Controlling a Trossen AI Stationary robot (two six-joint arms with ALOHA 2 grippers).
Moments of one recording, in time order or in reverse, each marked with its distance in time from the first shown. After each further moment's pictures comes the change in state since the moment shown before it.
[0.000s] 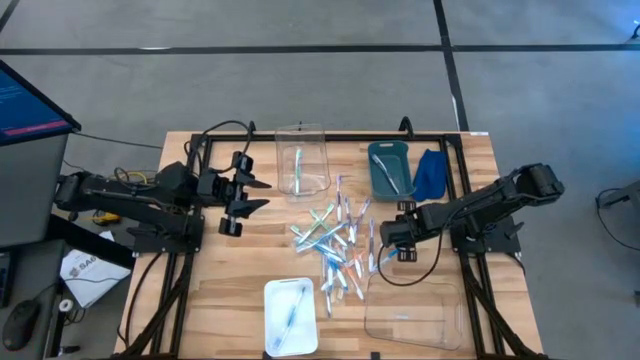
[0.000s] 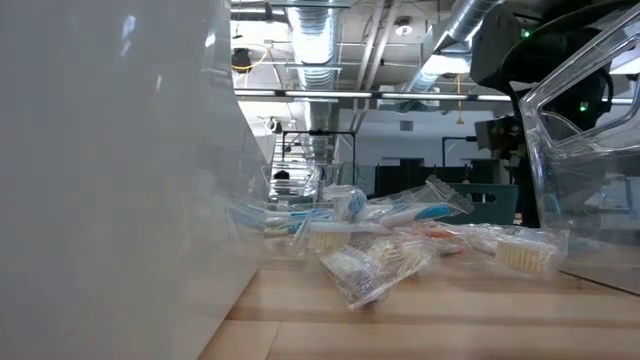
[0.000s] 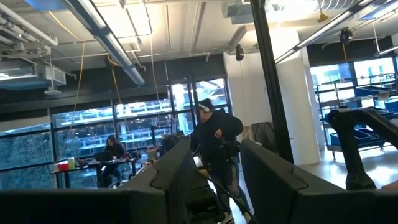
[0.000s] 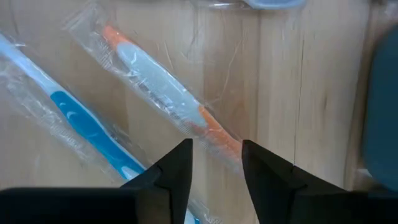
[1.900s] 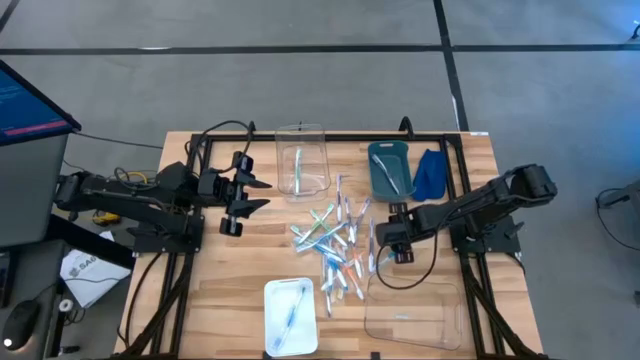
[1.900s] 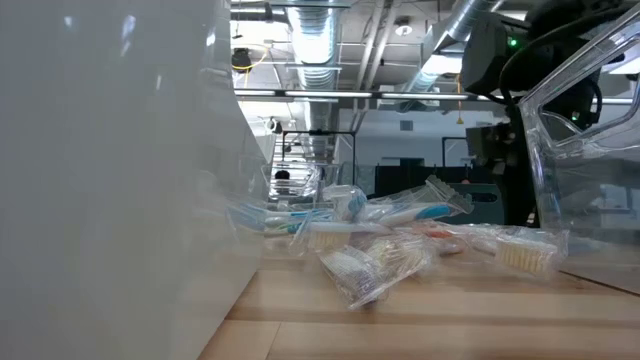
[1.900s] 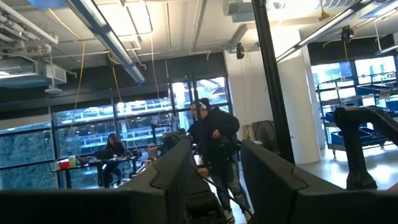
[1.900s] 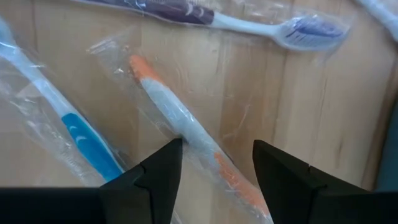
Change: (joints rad) left arm 0.000 0.000 0.000 -0.007 -0.003 0.000; right arm -0.014 0.064 0.001 0.102 -0.027 -0.134
